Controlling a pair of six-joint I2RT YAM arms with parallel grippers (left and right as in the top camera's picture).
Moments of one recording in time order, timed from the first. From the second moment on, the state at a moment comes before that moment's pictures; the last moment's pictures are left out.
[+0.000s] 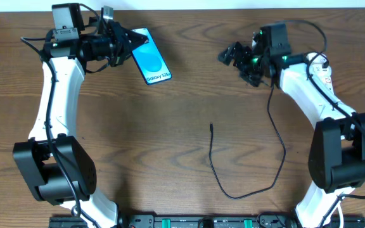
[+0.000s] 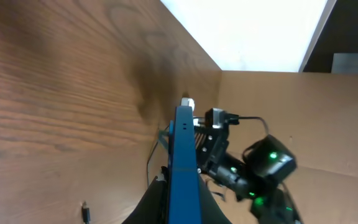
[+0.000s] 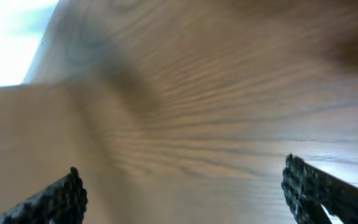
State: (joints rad) left arm 0.11 1.83 1.61 -0.63 1.02 -0.69; right arm 0.21 1.93 1.43 -0.44 -0.43 0.79
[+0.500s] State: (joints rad) left arm 0.11 1.83 1.61 -0.63 1.02 -0.64; right arm 0.49 1.93 1.54 -0.86 -0.03 0.67
